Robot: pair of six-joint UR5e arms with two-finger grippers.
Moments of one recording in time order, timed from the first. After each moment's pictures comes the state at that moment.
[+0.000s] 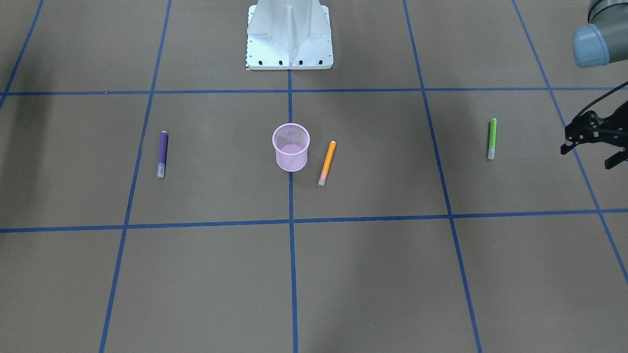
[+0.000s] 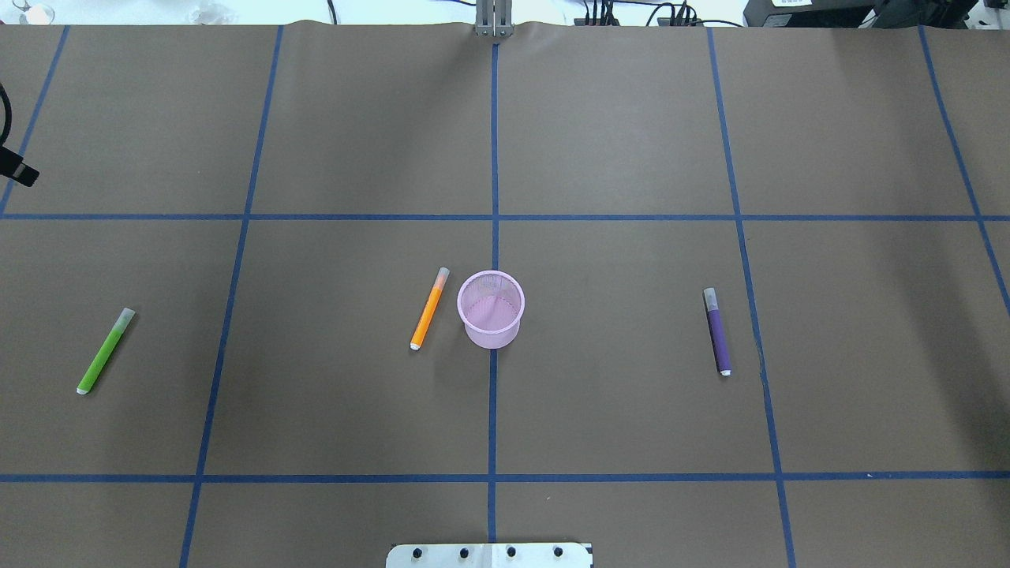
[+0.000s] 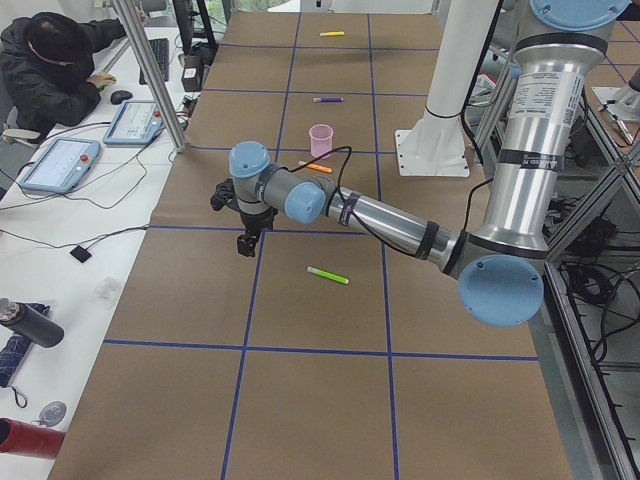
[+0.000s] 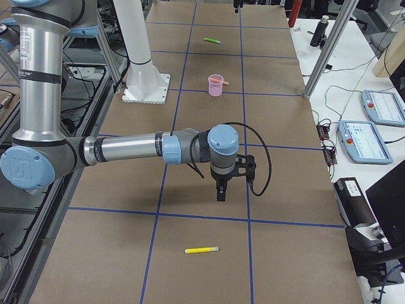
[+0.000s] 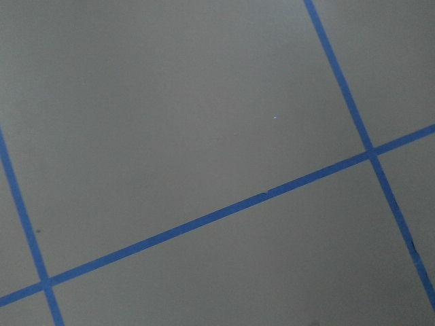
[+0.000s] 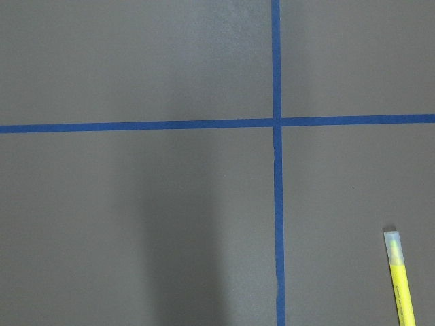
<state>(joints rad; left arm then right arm) -1.26 -1.72 -1.76 -1.67 -2.34 -0.12 1.55 -1.68 1.81 -1.60 2.41 0.12</state>
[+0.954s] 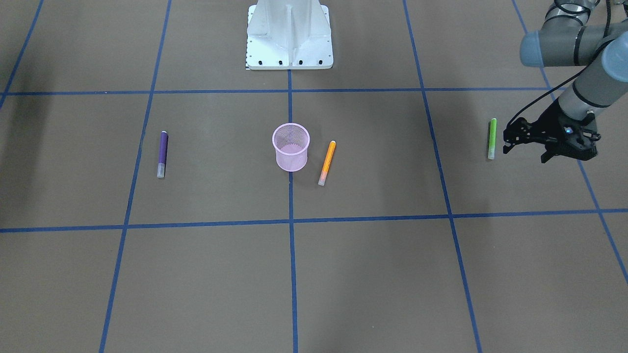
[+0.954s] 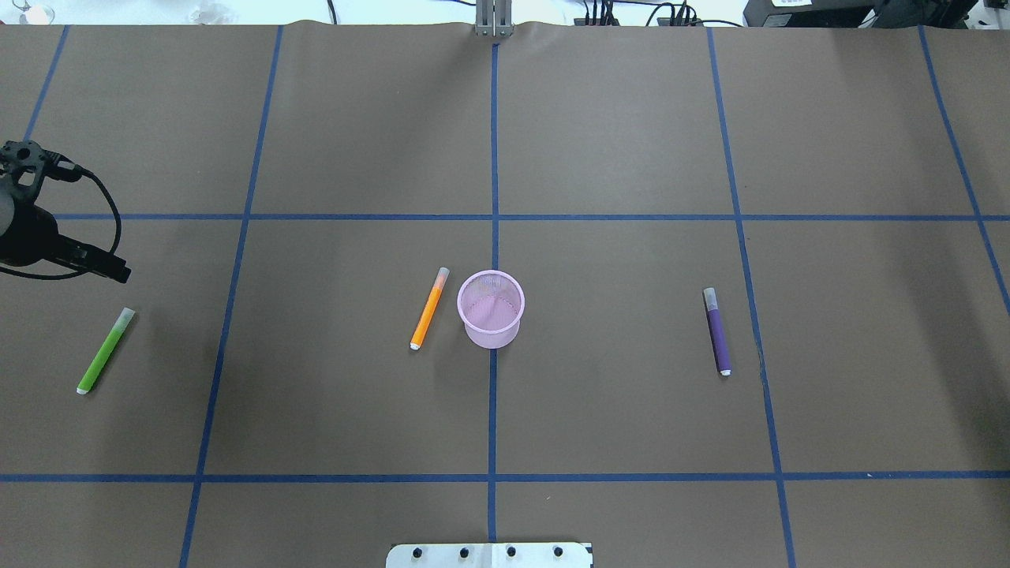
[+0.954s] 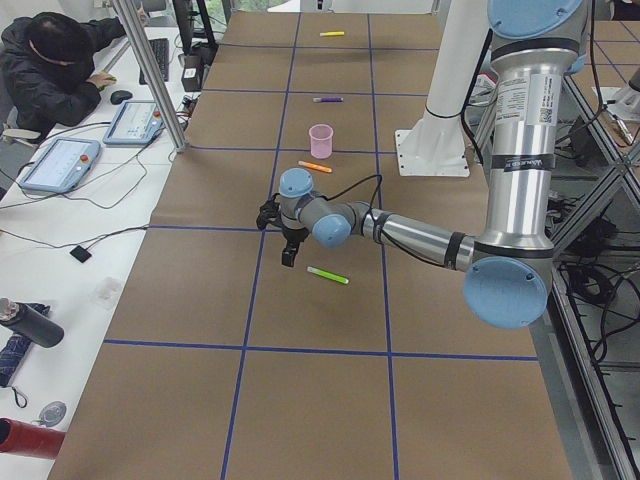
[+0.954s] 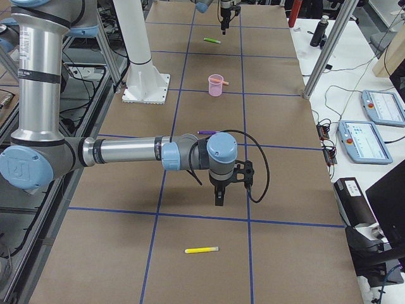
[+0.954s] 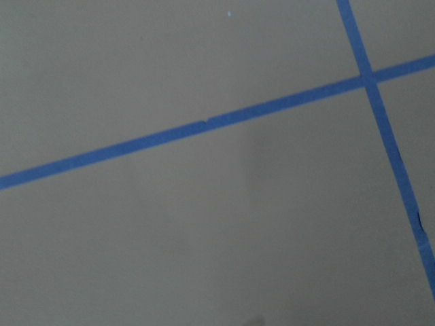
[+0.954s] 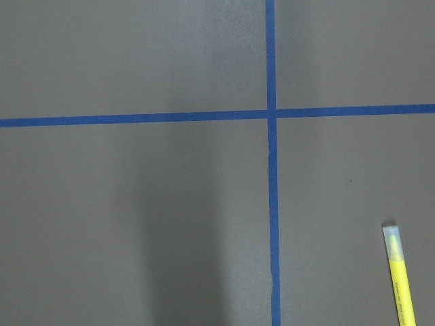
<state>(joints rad) -0.95 -1.58 -1.75 -2.00 -2.15 -0.56 1.55 -1.69 1.77 -1.56 2.43 0.11</state>
